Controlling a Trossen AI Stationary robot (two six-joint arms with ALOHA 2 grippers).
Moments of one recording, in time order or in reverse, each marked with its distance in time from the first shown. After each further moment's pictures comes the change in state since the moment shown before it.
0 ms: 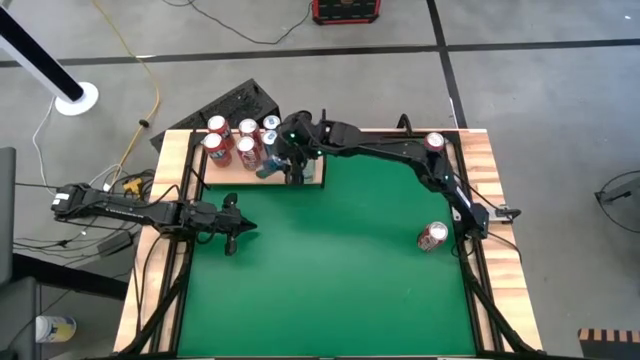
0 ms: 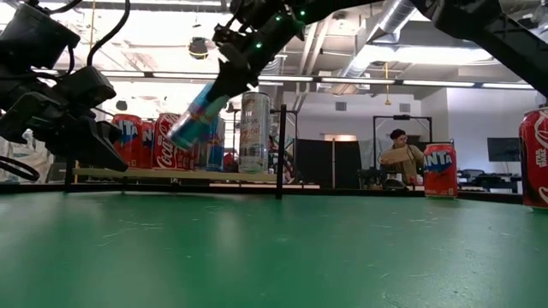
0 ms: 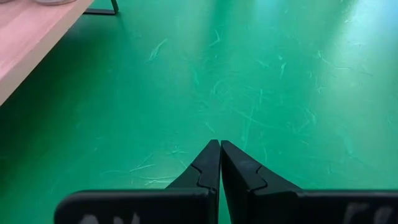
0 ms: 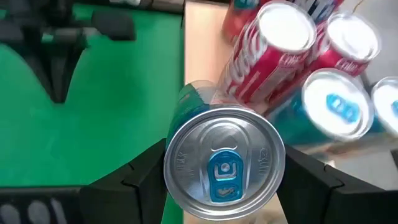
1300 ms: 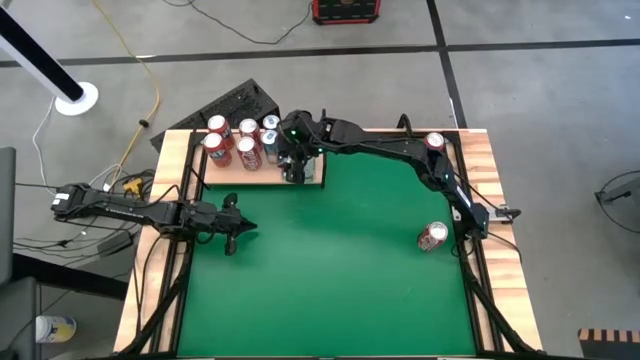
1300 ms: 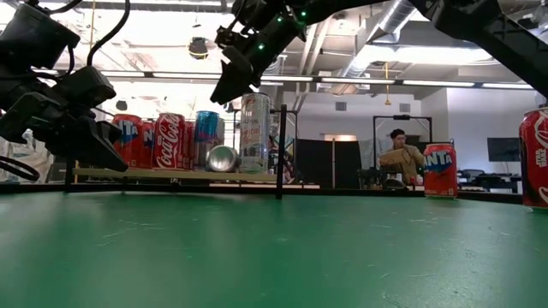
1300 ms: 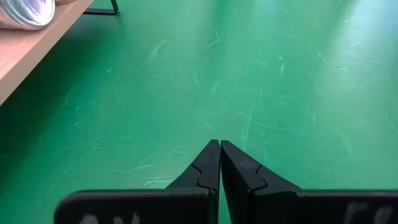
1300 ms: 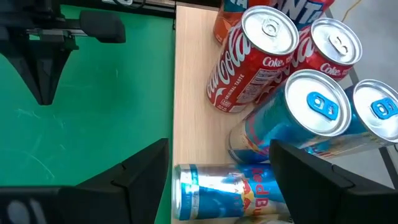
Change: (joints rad) left arm 0.000 0.000 0.000 0.000 0.000 0.000; right arm -0.010 0.002 0.002 -0.013 0.001 -0.022
